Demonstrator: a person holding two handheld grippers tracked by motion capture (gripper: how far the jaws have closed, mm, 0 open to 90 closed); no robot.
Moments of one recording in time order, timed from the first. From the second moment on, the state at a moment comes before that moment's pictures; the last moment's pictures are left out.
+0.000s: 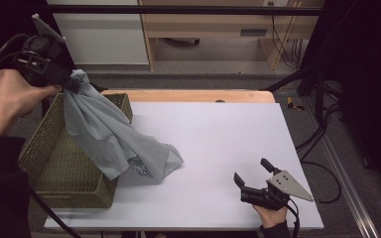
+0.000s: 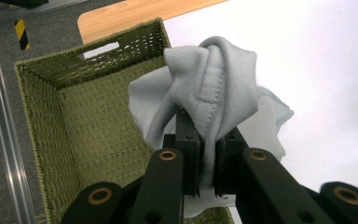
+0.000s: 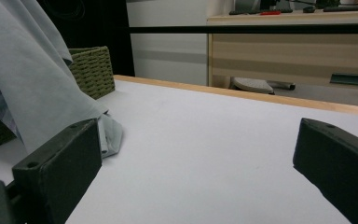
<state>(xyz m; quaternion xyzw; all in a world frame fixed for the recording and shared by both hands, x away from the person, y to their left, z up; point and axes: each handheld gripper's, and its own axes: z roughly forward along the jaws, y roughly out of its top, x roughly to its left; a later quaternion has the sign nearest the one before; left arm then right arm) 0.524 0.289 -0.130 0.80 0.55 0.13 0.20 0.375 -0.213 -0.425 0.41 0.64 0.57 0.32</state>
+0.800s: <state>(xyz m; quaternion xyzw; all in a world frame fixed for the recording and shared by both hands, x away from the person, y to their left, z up) 0.521 0.262 -0.126 0.82 0.52 0.13 0.21 0.372 -0.210 -0.432 0.41 0.64 0.57 0.32</state>
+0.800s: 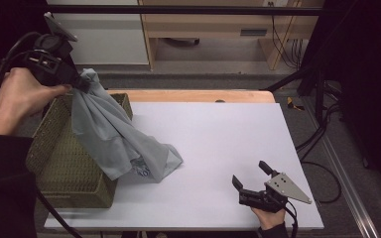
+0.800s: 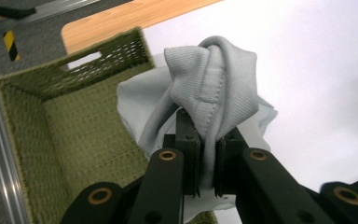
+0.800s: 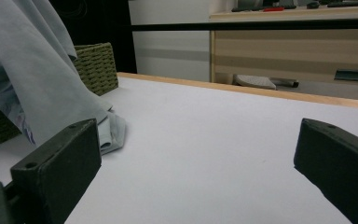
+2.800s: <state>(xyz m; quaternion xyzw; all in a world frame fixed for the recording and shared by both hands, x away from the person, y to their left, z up) 0.521 0.050 -0.228 0.93 0.32 0.06 0.18 0.369 -0.214 -0.430 0.41 0.64 0.58 0.30</state>
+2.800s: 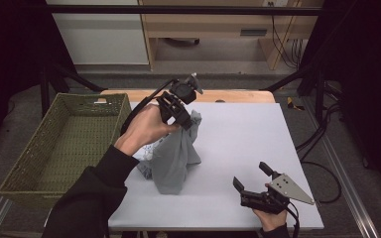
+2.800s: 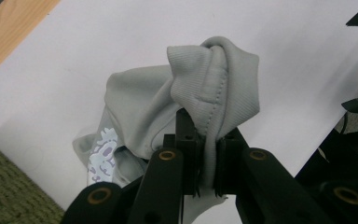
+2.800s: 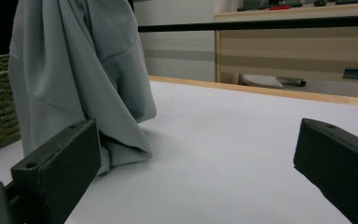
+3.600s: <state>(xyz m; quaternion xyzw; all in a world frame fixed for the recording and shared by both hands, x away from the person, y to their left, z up) 0.523 0.045 -0.302 0.94 0.31 0.03 0.16 0.369 -0.213 -0.432 0.40 0.64 0.58 0.30</state>
